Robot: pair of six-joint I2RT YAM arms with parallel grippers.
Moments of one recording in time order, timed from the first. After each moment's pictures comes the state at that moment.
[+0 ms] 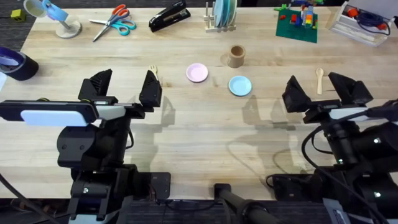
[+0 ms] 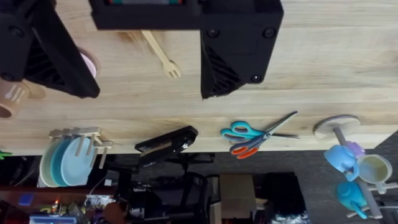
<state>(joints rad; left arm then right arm) 0.00 0.00 0.01 -0.02 0.01 0.00 0.00 0.00 0.01 -0.09 -0.05 -0.01</state>
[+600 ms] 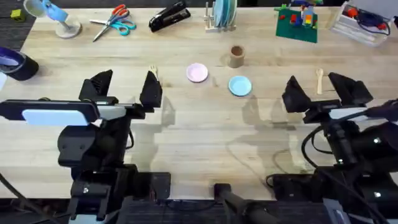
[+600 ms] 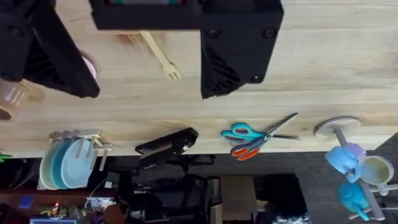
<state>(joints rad) 0.00 0.00 0.01 -0.03 0.01 0.00 0.00 0.00 0.01 -0.10 -0.05 -0.01</state>
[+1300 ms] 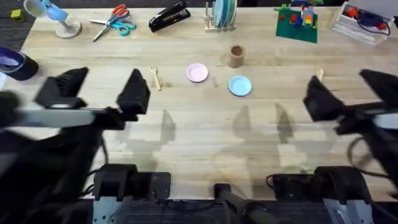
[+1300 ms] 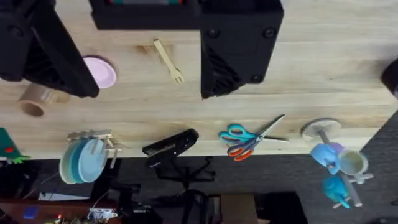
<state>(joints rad) 0.00 0.04 0.47 -0.55 0.01 0.00 0.00 0.02 0.42 -0.57 -0.05 -0.07</state>
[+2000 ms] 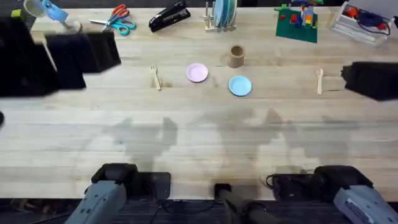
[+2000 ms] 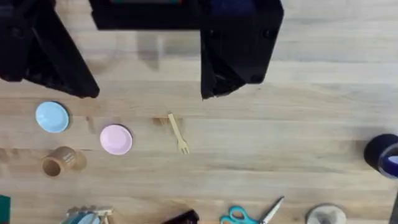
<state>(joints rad) 0.00 0.81 1.48 -1.36 0.01 -0.06 0.00 0.73 1.29 -1.29 -0.06 -0.07</state>
